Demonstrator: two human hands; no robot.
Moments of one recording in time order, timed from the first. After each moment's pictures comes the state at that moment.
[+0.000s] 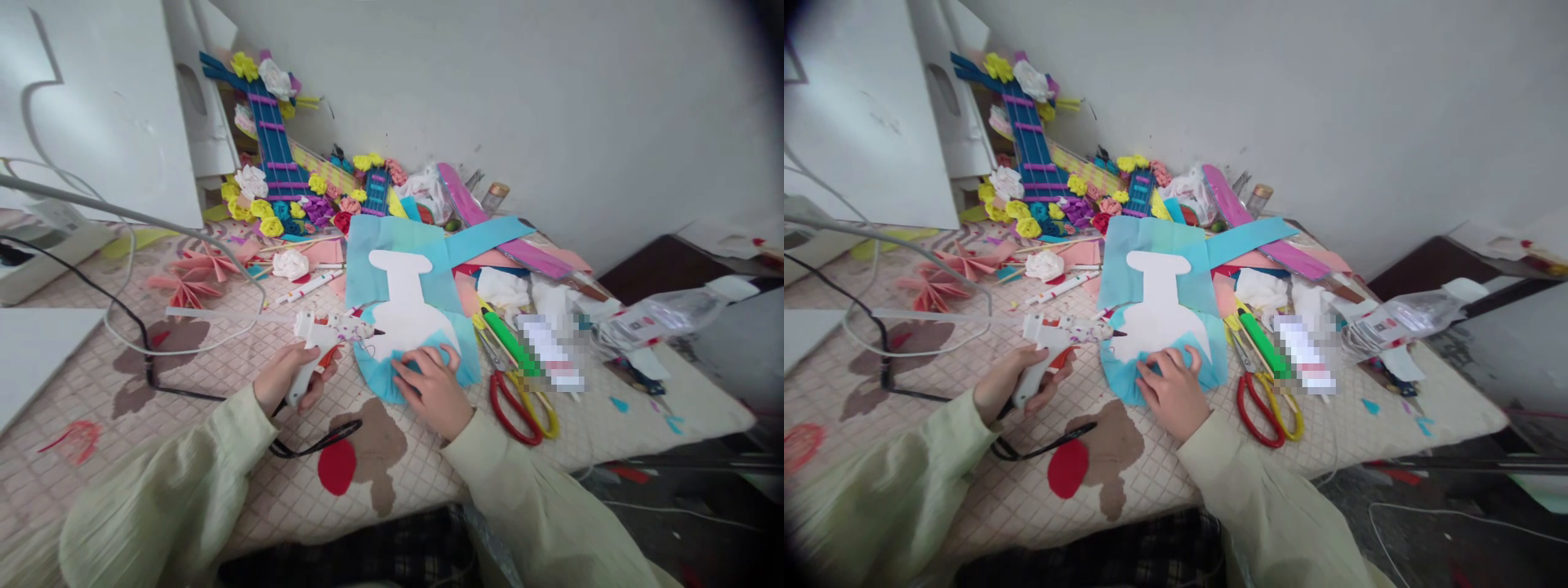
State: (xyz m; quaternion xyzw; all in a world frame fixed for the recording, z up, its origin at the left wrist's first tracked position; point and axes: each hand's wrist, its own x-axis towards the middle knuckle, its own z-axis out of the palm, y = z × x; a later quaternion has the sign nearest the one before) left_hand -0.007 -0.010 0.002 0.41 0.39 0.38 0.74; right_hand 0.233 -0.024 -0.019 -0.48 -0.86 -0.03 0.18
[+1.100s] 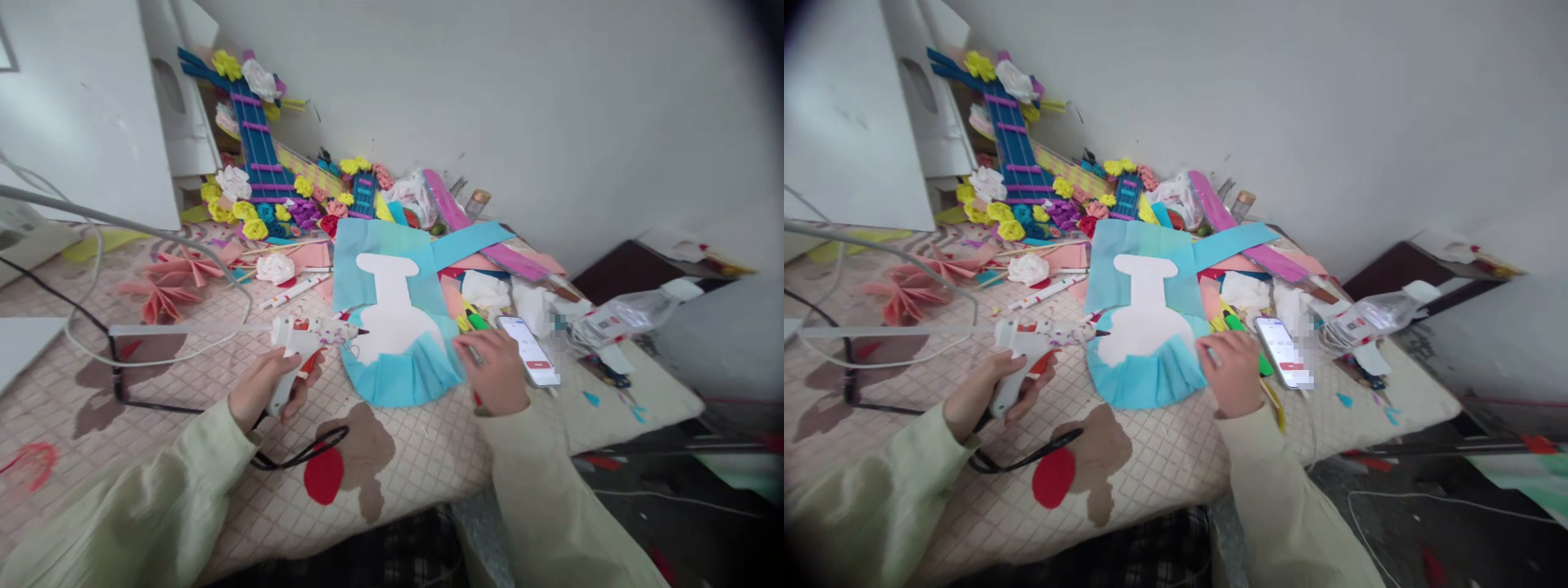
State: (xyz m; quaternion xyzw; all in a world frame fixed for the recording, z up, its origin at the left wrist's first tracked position) left_hand -0.011 -0.012 0.001 0.44 0.39 0.40 0.71; right_hand 0.307 -0.005 0.009 -0.58 -0.75 -0.15 0.29
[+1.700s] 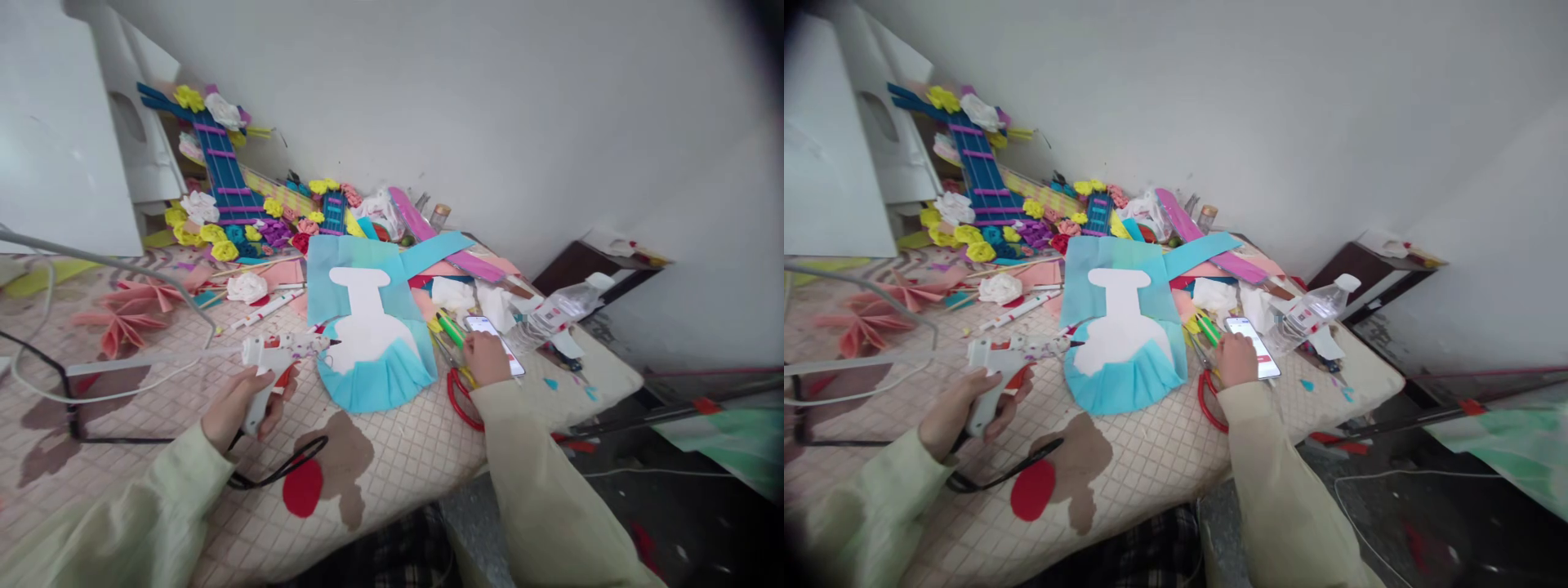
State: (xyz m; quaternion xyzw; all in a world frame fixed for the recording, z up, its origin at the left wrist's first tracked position) left_hand -0.013 -0.012 -0.008 0.46 0.38 0.40 0.69; right_hand 0.376 0.012 -0.005 -0.77 -0.62 -0.14 0.08
